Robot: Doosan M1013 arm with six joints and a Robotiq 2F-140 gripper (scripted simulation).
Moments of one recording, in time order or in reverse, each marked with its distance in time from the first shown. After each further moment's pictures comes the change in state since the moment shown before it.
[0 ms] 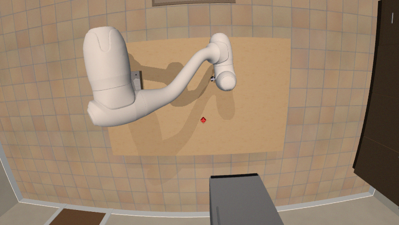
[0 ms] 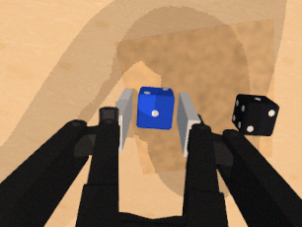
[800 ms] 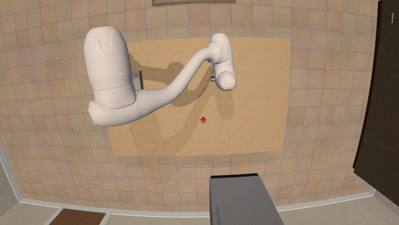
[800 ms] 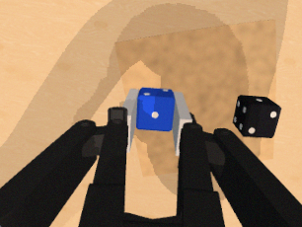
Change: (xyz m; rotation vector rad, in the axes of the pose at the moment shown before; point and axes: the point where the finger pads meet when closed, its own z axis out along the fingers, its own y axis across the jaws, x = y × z) arm 0.000 0.000 0.003 0.000 0.000 0.000
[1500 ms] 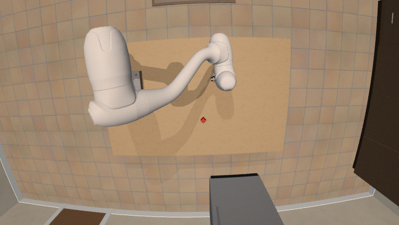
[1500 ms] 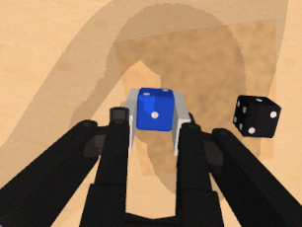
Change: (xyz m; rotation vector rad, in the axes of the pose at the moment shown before) arm 0.000 0.000 0.000 0.000 0.000 0.000
